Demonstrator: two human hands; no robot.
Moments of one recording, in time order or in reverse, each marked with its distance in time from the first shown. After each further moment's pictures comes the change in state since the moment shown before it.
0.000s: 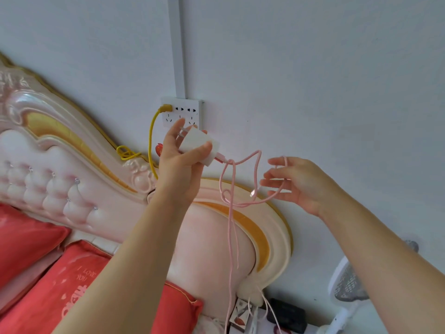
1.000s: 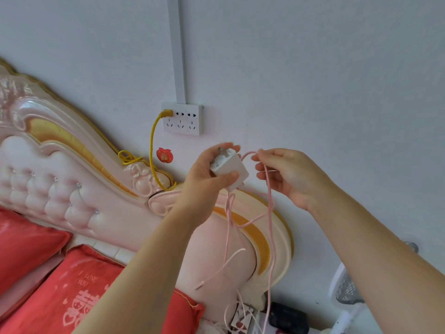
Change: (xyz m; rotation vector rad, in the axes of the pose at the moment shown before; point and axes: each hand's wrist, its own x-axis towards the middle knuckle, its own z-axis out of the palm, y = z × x) left_hand -0.023 -0.021 0.004 0.337 -0.312 -0.084; right_hand -0.015 -0.027 0.027 -0.093 0.034 -0.101
